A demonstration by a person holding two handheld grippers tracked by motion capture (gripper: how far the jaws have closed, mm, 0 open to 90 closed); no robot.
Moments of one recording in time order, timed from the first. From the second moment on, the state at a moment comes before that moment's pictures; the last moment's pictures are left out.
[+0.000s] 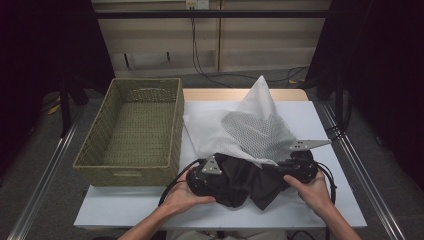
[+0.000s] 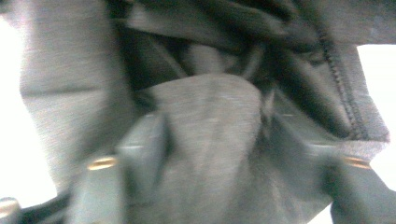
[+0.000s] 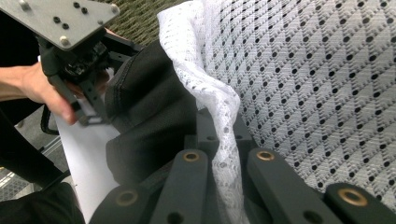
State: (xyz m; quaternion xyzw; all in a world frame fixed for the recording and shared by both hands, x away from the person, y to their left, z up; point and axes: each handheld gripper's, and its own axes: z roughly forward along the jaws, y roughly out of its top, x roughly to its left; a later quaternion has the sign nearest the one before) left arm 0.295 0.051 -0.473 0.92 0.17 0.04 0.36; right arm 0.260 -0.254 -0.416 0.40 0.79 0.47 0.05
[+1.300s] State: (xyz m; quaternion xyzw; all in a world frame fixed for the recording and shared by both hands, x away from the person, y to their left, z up) left arm 0.338 -0.025 -0.398 0.79 0.22 0.06 0.57; right arm 0.233 -0.239 -0.344 0.32 0.76 0.57 0.03
